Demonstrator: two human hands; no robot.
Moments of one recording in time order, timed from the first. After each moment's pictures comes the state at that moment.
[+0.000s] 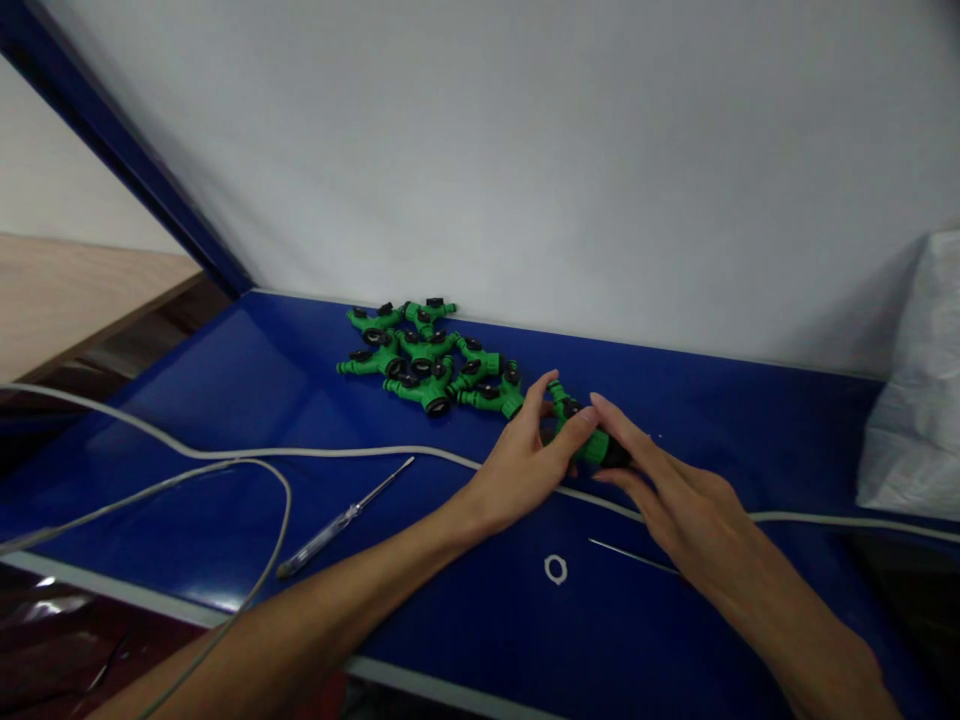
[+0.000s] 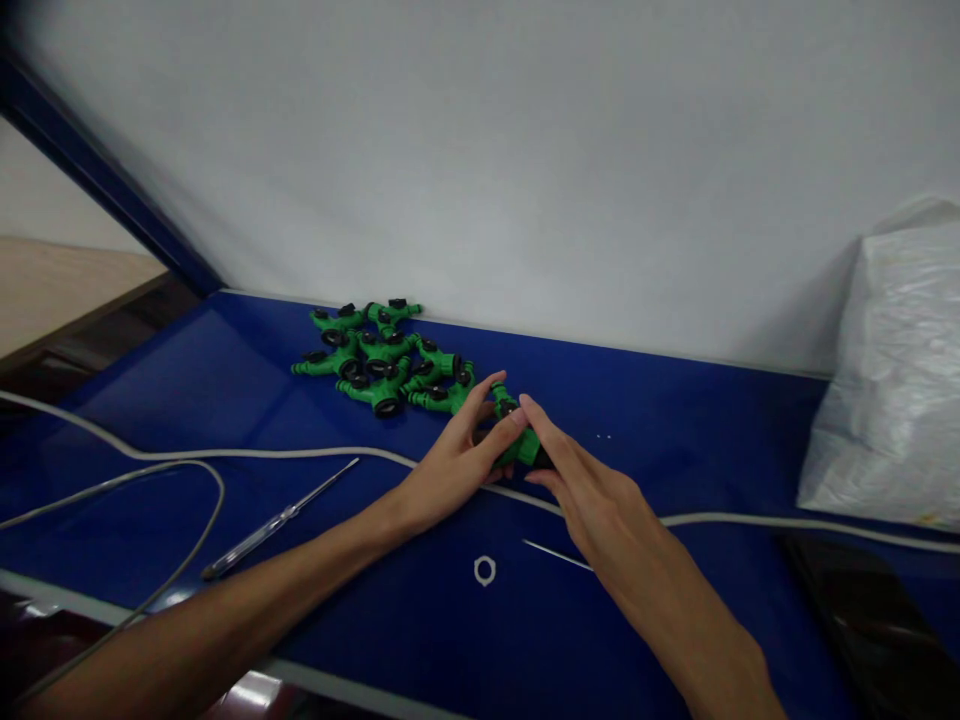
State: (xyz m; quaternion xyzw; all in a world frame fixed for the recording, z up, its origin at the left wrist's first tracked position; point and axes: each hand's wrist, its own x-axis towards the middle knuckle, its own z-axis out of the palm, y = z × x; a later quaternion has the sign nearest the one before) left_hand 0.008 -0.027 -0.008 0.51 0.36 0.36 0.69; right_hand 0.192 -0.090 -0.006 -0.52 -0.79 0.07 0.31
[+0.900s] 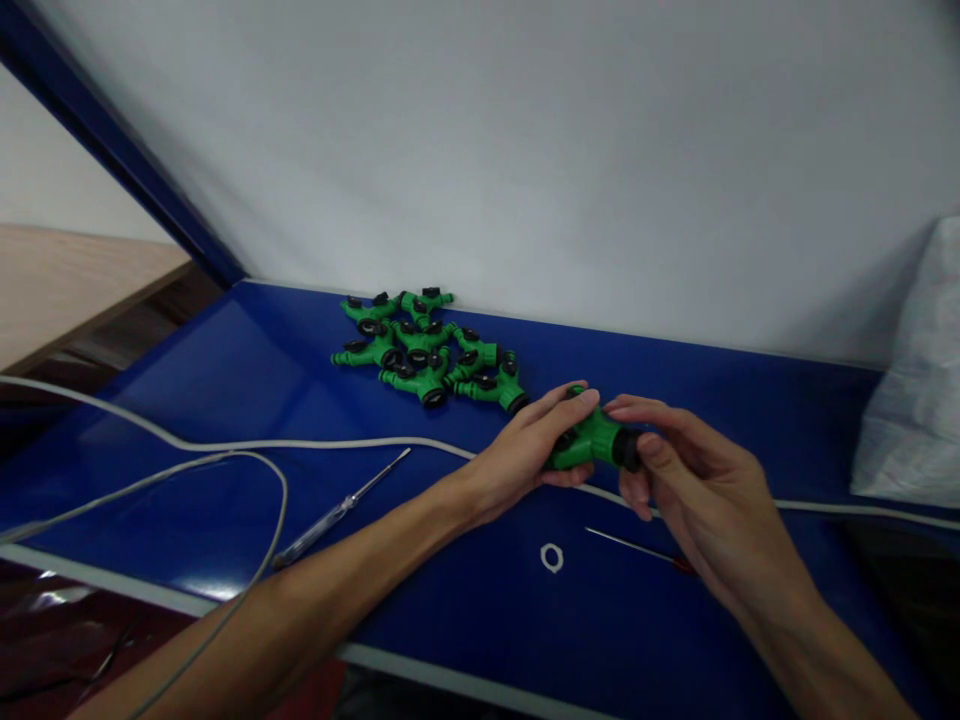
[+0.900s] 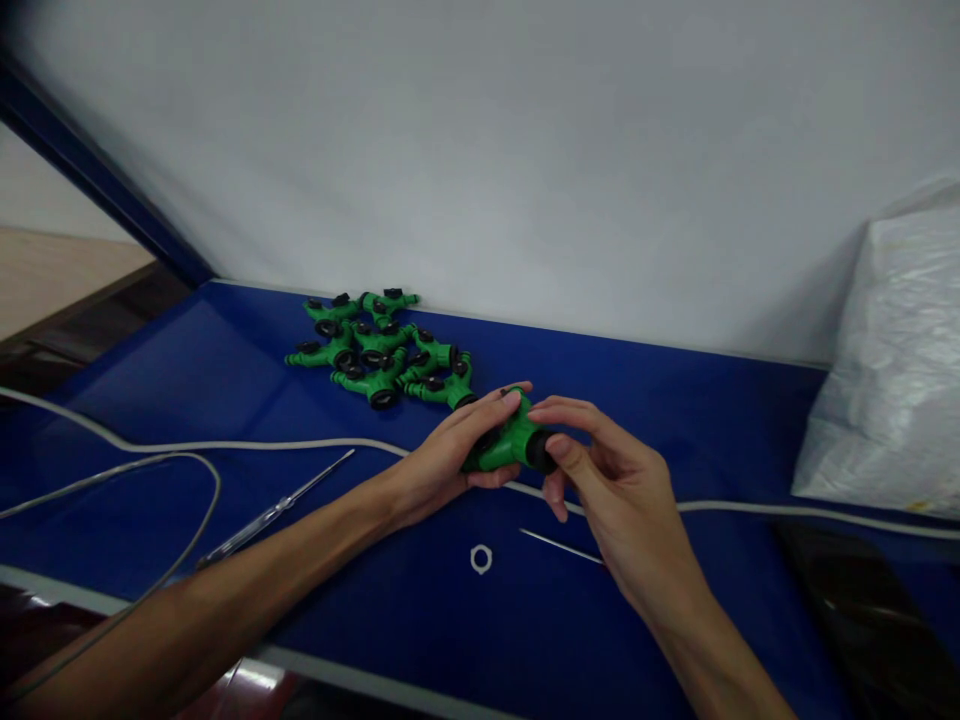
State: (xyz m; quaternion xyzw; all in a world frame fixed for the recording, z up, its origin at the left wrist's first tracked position) left_hand 0.007 -0.025 0.007 0.38 0.24 0.31 0.84; right_hand 0.167 -0.091 0.010 -0.50 -0.48 0.43 0.58
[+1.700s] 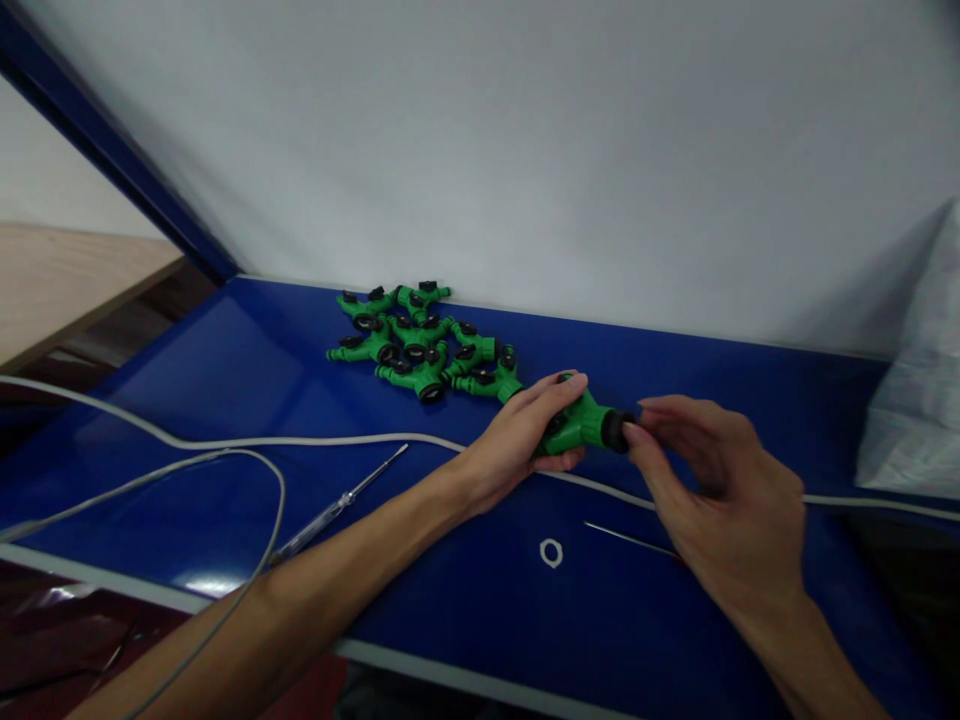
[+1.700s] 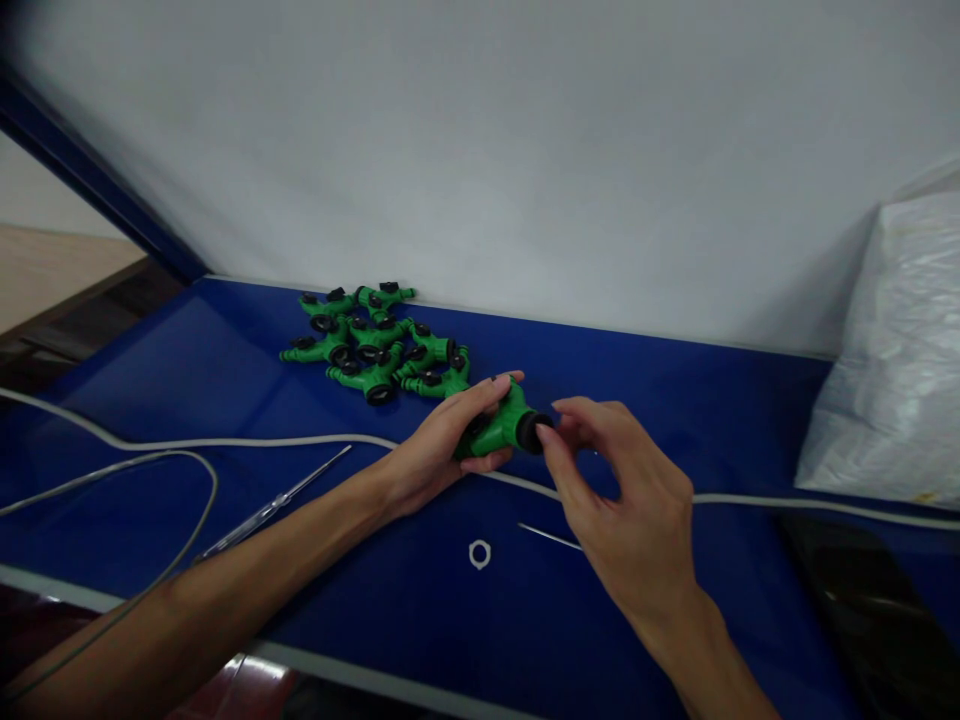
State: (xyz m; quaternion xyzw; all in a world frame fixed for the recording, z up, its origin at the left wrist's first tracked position) left_hand 0.005 -0.021 0.011 0.39 0.25 0.32 0.83; right_hand 0.168 -0.098 0.013 -0.56 -0.70 -0.03 0.44
